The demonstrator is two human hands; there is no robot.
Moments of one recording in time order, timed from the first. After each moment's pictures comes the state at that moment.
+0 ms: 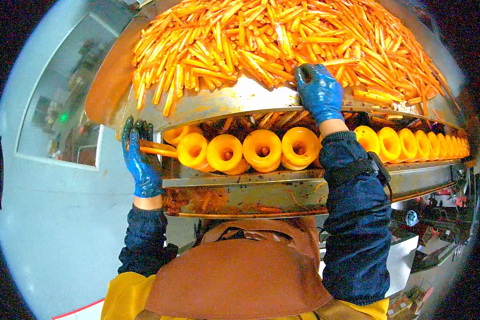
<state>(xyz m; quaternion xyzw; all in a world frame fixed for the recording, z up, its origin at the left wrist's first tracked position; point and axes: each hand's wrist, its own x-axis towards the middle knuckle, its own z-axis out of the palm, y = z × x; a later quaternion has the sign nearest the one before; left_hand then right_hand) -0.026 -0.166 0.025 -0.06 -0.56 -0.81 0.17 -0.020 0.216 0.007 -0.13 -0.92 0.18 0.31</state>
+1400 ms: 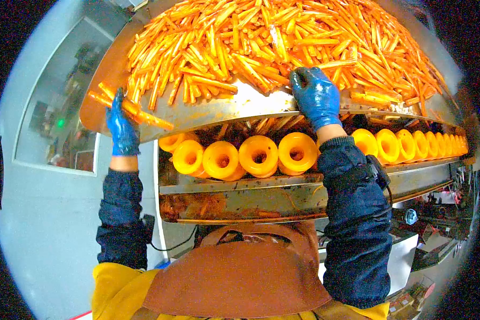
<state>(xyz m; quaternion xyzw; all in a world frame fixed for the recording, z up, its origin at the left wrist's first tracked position) -0.138 -0.164 0.066 -0.03 -0.62 -0.76 0.20 -0.018 0.213 0.010 -0.13 -0.91 0.19 0.33</state>
